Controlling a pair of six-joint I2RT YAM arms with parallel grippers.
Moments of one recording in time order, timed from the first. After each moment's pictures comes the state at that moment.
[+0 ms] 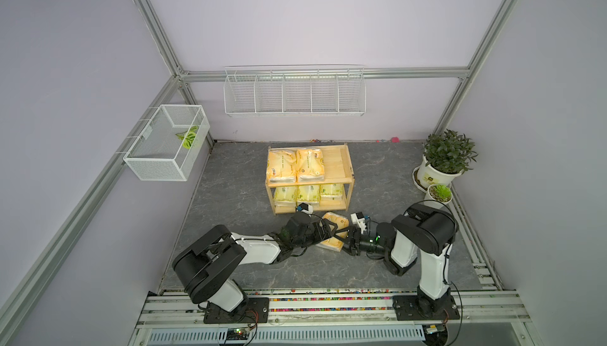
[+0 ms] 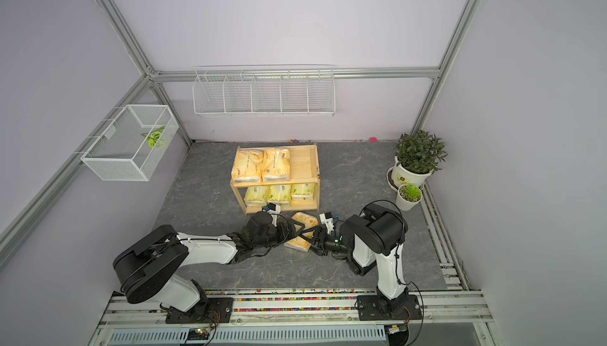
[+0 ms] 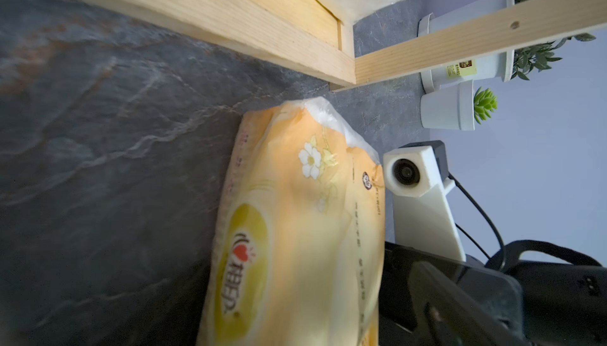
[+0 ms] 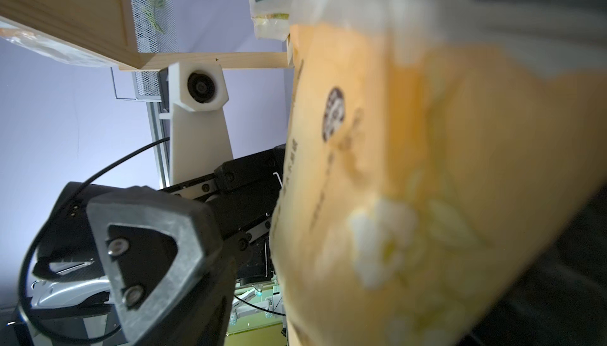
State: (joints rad) left arm -0.87 1.55 0.48 0.48 0.20 -1.07; right arm 0.61 2.00 0.21 1.53 -0.68 1.40
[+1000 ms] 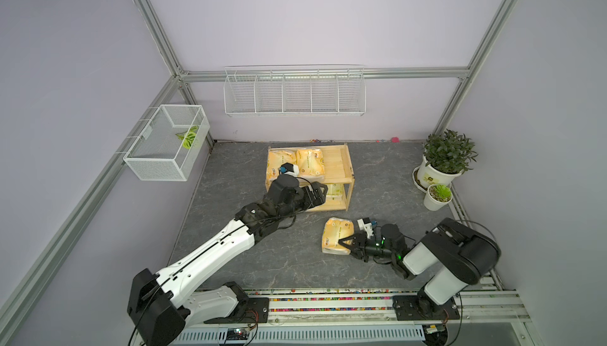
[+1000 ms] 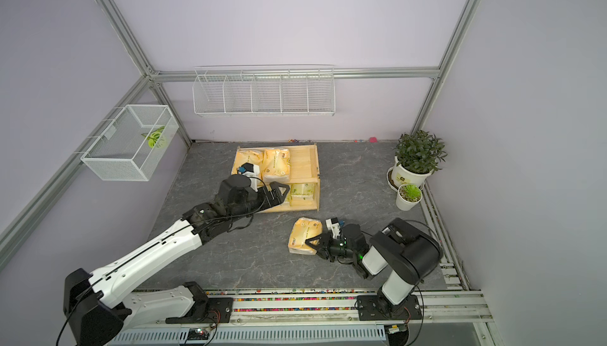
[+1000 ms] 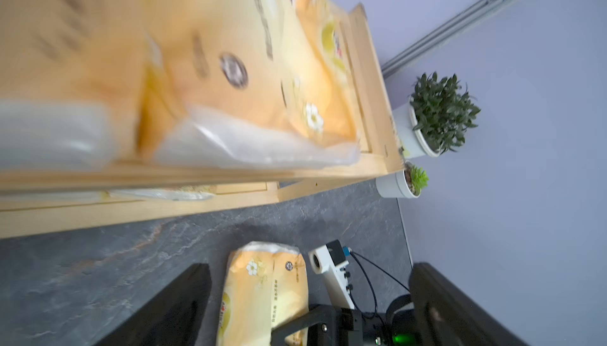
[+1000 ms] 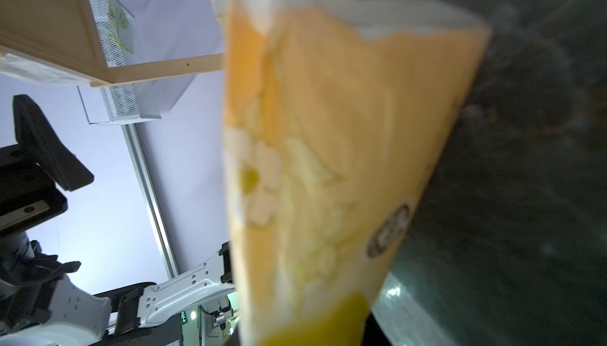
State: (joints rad) left arm -0.75 1.16 1.03 -0.35 -0.02 -0.84; right arm 0.61 1.57 0.13 1.05 -0.65 1.41
